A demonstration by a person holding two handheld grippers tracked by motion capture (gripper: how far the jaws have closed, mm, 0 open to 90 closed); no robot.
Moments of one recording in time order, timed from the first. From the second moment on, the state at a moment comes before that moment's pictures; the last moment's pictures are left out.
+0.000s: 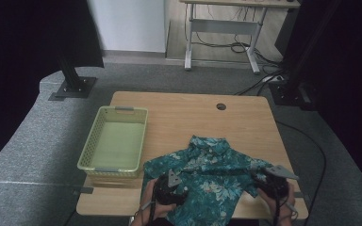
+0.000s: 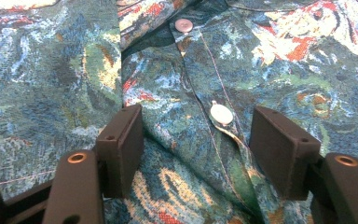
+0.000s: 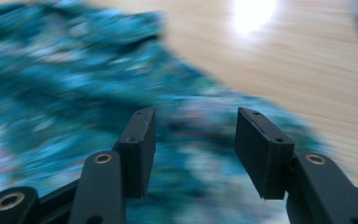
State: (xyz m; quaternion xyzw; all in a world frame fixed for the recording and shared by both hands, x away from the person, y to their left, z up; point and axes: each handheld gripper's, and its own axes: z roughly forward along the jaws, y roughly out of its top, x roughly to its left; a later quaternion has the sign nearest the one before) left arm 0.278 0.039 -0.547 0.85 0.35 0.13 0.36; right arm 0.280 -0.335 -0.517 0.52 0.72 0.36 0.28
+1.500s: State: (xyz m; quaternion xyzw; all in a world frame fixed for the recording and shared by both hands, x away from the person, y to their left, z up) left arm 0.280 0.042 -0.544 0.84 0.39 0.16 0.33; right arm 0.268 -0.254 -0.553 0.40 0.82 0.36 0.17
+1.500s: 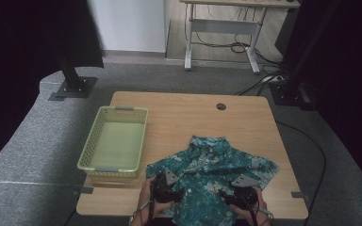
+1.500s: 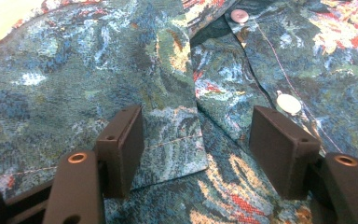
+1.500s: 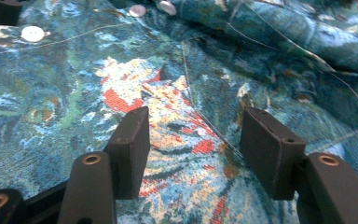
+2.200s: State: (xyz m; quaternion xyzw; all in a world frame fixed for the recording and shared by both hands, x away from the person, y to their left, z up) left arm 0.272 0.031 -0.538 0.83 0.40 0.18 0.35; right arm 0.281 -0.296 -0.554 0.42 0.81 0.36 0.18
